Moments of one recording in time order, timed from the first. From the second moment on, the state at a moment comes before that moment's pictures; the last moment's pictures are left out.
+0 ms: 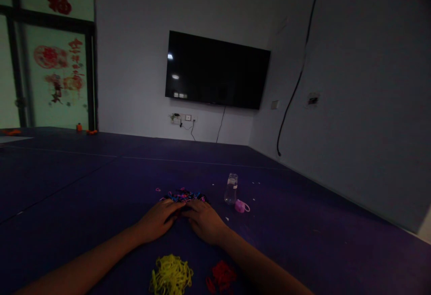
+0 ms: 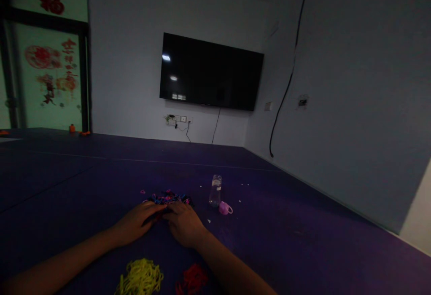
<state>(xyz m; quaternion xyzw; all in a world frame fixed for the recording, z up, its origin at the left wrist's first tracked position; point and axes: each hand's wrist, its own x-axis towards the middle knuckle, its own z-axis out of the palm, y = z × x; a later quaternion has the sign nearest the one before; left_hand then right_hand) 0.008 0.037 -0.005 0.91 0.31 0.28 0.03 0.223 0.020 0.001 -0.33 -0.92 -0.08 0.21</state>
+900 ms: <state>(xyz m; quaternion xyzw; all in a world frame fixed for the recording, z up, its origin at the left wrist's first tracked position) 0.006 0.034 -0.005 0.90 0.32 0.30 0.01 0.220 0.019 0.004 -0.30 -0.93 -0.09 0.21</state>
